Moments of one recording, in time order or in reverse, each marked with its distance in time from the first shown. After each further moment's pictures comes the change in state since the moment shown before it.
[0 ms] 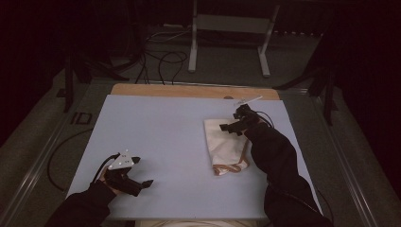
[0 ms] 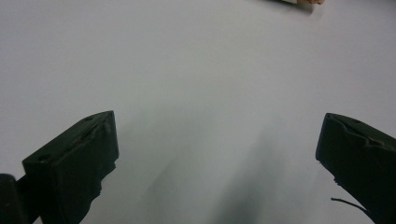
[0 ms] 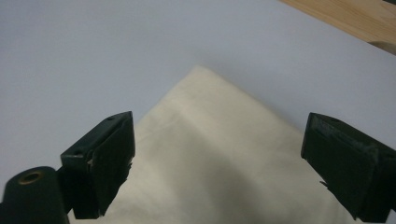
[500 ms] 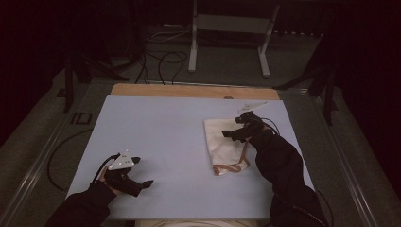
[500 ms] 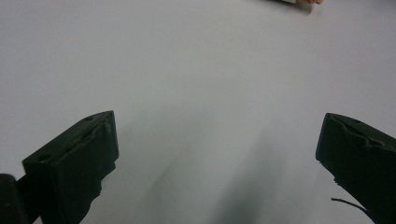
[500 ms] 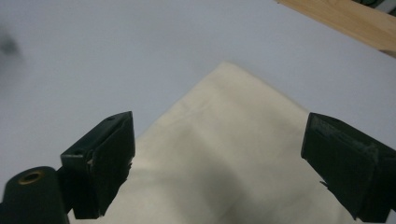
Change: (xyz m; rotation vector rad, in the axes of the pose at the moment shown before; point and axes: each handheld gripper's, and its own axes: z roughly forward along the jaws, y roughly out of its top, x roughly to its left) left arm -0.001 0.000 0.000 0.000 0.001 0.001; right arm 0.022 -0.016 -0.025 -0.050 0.025 -0.045
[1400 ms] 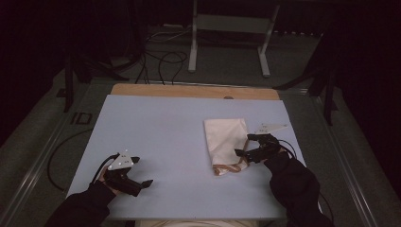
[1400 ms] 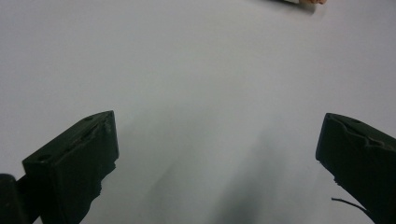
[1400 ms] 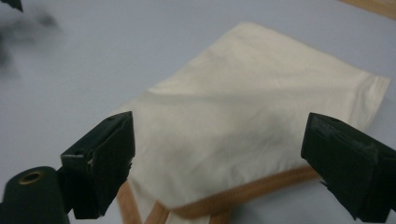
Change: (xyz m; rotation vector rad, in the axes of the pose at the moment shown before) left arm 0.000 0.000 -0.001 0.000 0.010 0.000; right arm 0.022 -0.062 -0.046 -0.058 0.007 -0.001
